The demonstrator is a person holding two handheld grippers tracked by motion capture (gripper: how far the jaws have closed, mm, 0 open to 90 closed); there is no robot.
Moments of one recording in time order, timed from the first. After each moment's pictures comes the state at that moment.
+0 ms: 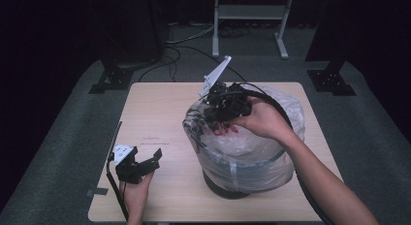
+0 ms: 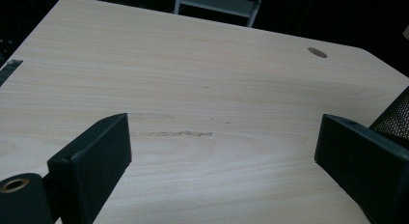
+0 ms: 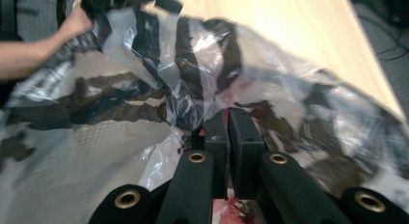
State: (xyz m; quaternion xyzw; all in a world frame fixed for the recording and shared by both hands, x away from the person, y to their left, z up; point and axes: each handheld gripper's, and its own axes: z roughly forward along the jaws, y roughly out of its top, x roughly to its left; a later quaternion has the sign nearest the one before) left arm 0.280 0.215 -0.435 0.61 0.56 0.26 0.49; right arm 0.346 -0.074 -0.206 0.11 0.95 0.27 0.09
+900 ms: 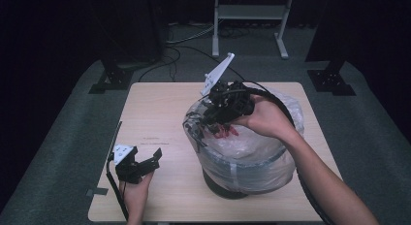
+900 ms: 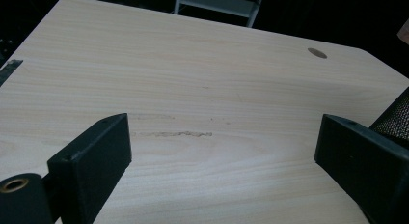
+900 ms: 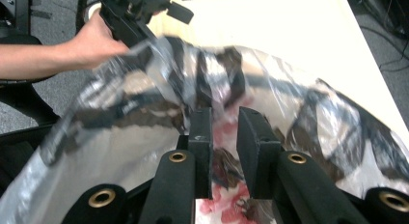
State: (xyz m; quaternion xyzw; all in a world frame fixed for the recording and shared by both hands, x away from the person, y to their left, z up) left arm 0.280 0.215 -0.435 0.61 0.56 0.26 0.49; right arm 0.338 -0.077 -0.193 0.09 0.95 0.29 0.08
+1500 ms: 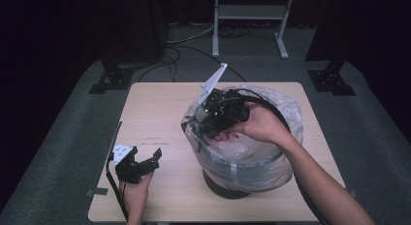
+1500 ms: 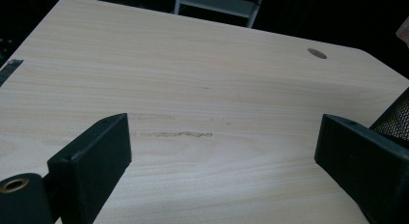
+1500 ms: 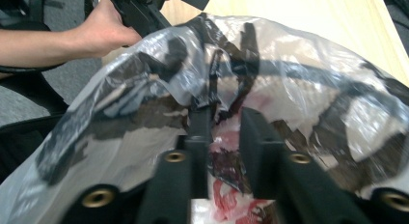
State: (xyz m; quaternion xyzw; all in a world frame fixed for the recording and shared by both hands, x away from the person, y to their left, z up) left arm 0.280 0.215 -0.435 0.61 0.57 0.26 0.49; right arm 0.339 -0.073 -0.211 0.09 0.96 0.27 0.06
